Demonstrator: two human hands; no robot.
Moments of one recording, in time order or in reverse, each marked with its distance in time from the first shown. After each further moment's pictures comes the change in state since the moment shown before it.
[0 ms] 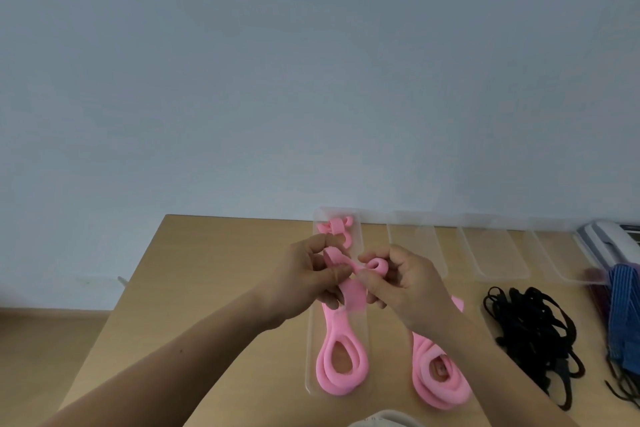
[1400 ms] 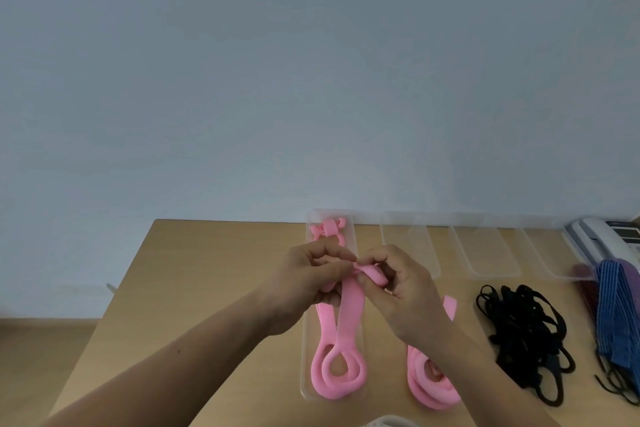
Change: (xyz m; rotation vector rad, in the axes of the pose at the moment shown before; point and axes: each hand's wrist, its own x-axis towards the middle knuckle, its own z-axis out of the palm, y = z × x) left_hand 0.006 0.007 0.011 -0.230 0.011 -0.122; right_hand -0.003 0.010 0.003 -0.191 0.107 -0.236
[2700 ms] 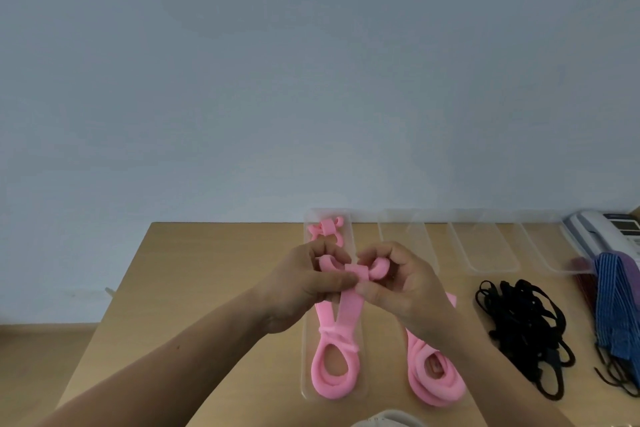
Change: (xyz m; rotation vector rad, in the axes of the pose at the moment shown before) left_hand 0.007 -0.001 -0.003 0.004 -0.088 -0.052; right_hand 0.001 -0.005 -0.013 0.368 -0.127 0.210
